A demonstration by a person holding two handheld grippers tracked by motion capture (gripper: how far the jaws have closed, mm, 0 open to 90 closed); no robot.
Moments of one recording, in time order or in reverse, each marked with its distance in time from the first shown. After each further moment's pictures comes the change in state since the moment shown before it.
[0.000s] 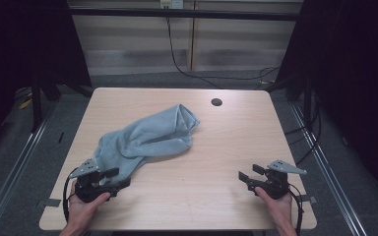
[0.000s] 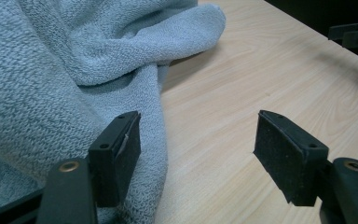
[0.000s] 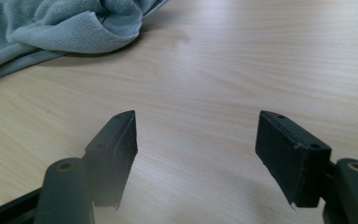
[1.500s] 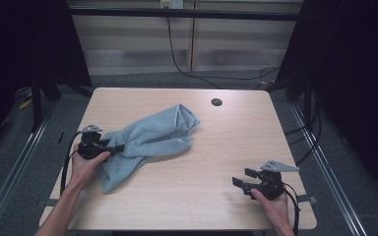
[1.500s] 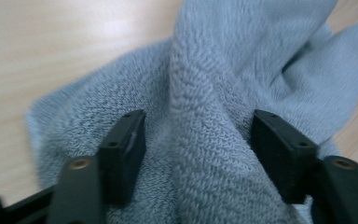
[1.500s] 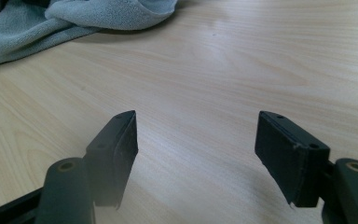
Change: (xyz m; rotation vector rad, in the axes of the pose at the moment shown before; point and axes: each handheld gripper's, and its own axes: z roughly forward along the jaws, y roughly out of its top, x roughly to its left) left arm 0.101 0.056 0.052 0.127 0.132 -0.033; right arm 0.011 0.001 0.007 0.086 0.105 -0.035
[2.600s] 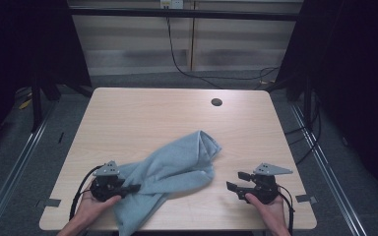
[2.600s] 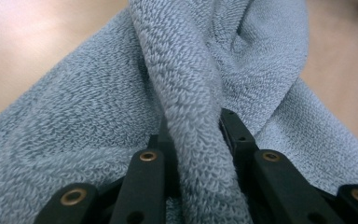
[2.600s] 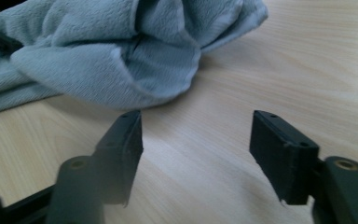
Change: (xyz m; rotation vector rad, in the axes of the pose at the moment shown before) left arm -0.111 -0.067 -0.031 0.112 -0.268 0.239; right arm 0.024 0.002 0.003 0.031 0.040 -0.062
